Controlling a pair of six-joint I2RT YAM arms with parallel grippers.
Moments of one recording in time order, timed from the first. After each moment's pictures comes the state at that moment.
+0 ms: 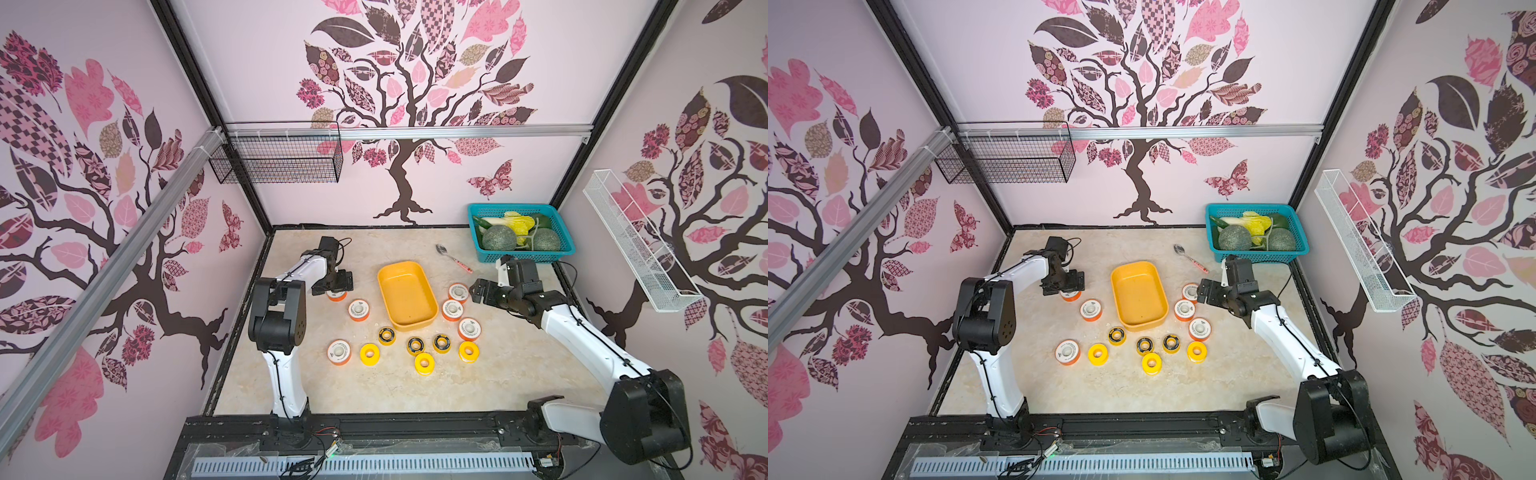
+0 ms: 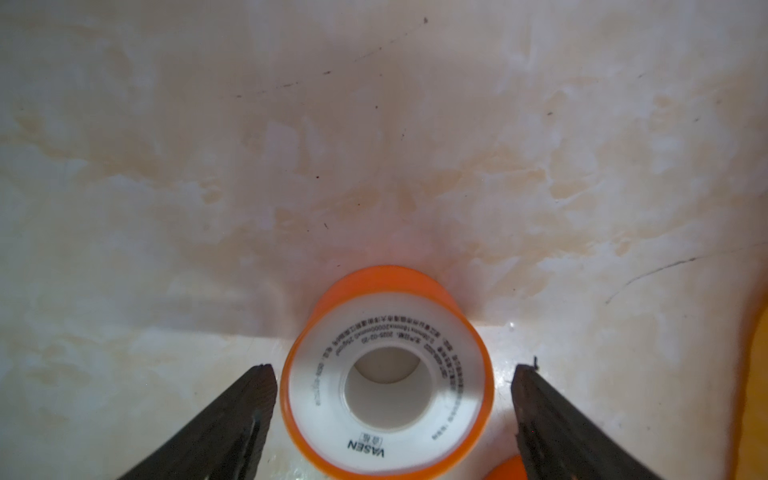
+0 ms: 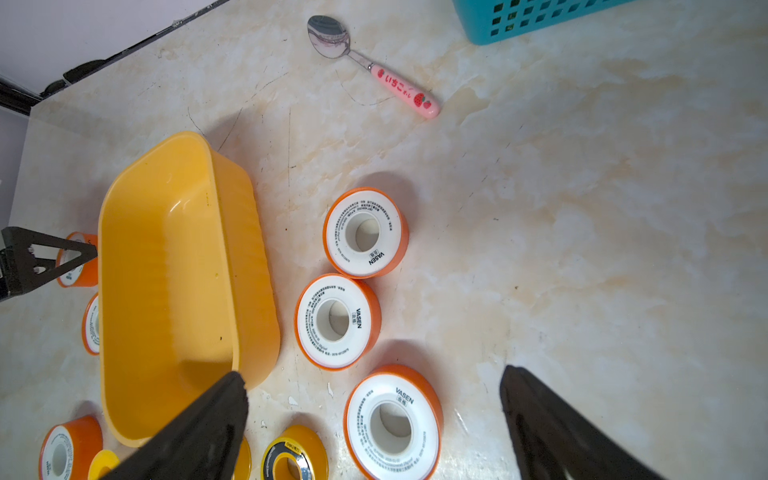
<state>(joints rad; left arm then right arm) -0.11 2.01 1.44 -0.71 -0.02 -0.21 0.20 1.25 0.87 -0.46 -0.13 0.42</state>
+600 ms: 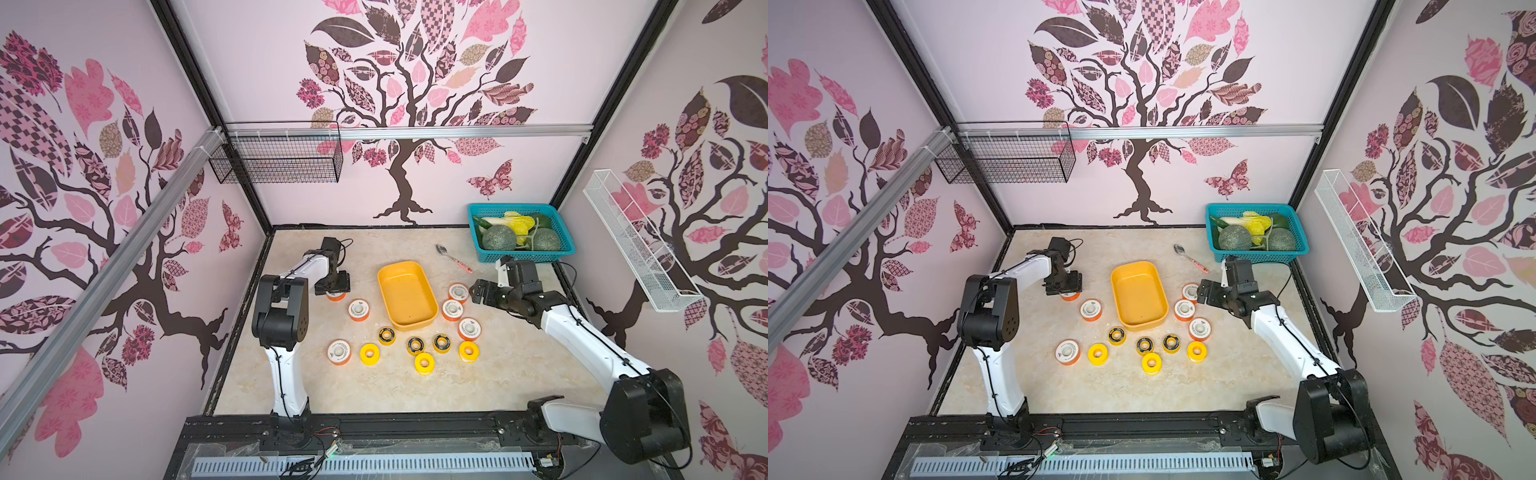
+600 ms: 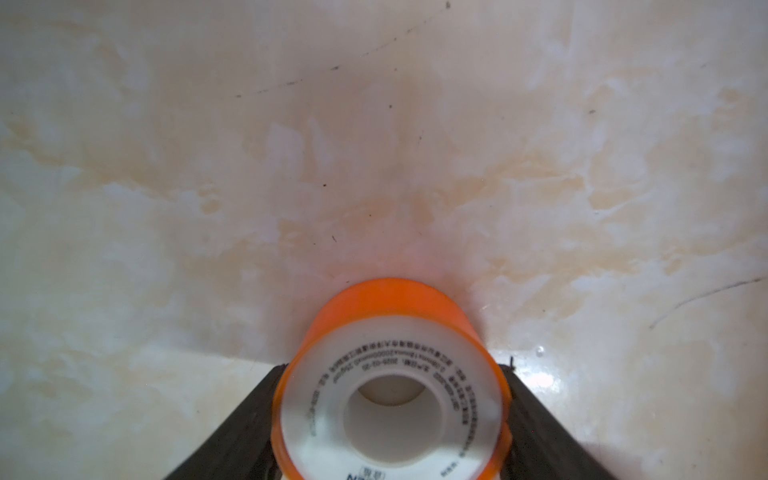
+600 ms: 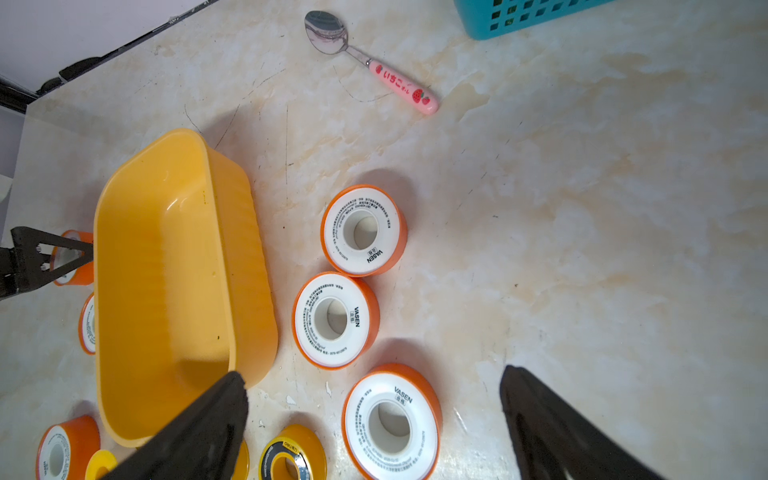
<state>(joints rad) -0.12 2.04 1.46 -0.72 -0.07 -0.21 0.20 1.25 0.87 -0.46 -0.13 0.42</state>
